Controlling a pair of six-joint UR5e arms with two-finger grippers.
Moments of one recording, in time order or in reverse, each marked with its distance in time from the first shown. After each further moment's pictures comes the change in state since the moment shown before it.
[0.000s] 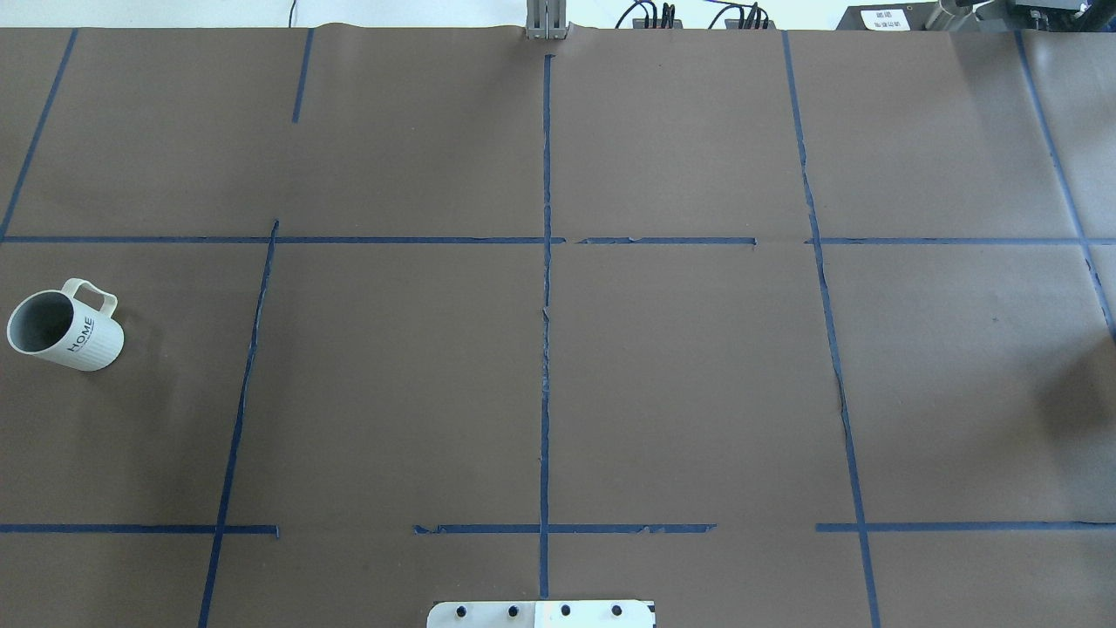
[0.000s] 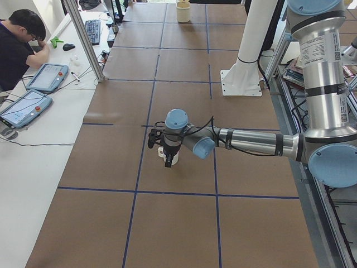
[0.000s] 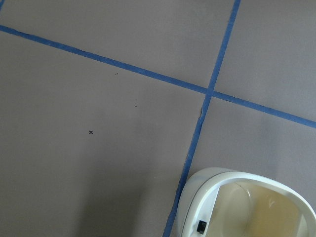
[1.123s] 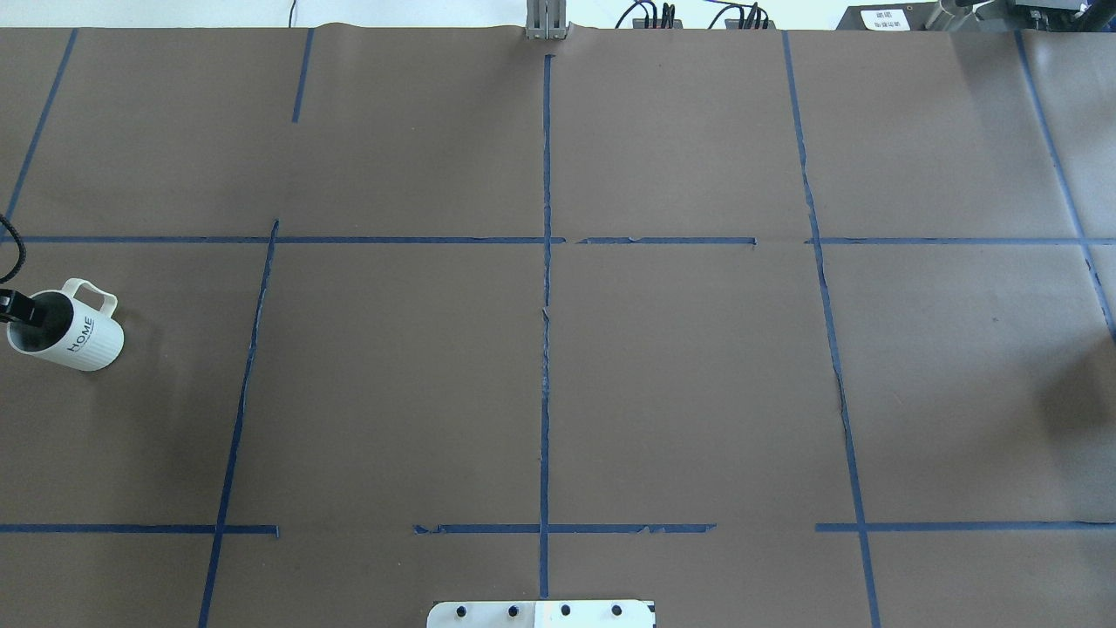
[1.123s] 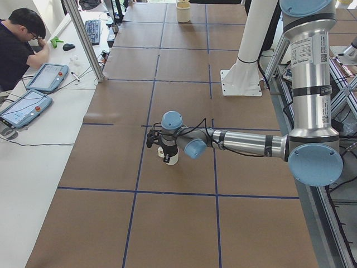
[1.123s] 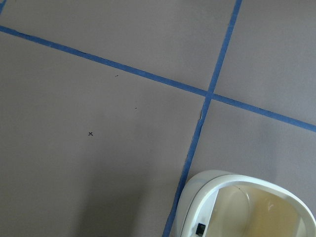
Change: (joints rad) left arm 0.071 -0.069 0.084 -0.035 0.019 -0.044; right arm 0.000 0.000 -0.003 0.015 -0.002 -0.002
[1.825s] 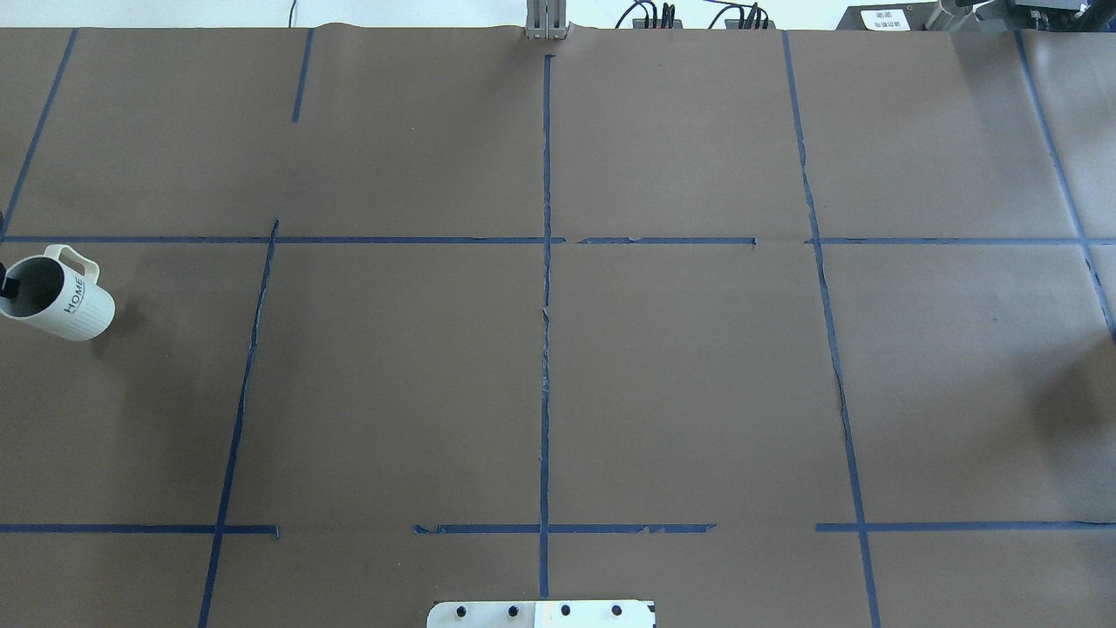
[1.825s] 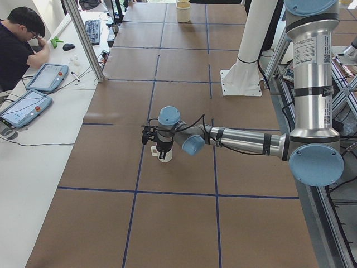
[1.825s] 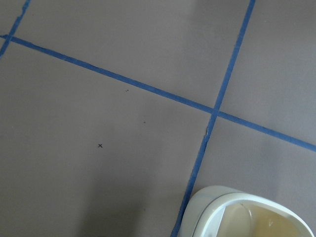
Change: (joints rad) left arm -0.075 -0.029 -0.048 0.065 -0.005 -0.015; right arm 0.000 0.017 0.060 0.007 -0.001 0.000
